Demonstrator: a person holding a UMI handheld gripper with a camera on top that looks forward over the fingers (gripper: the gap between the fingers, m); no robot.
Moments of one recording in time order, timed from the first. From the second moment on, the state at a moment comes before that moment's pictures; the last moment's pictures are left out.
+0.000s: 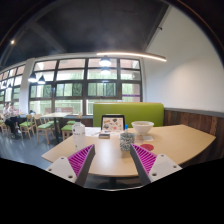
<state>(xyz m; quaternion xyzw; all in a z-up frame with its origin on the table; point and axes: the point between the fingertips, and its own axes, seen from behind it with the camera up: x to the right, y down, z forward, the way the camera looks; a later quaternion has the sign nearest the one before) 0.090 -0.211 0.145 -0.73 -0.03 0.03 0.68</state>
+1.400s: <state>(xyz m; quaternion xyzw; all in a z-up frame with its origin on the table) -0.093 0.071 0.097 -0.71 -0.02 0.00 0.70</state>
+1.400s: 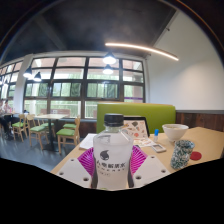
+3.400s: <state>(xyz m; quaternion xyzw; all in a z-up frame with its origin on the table) 0.310 0.122 0.133 -0.69 0.06 -0.03 0.72</state>
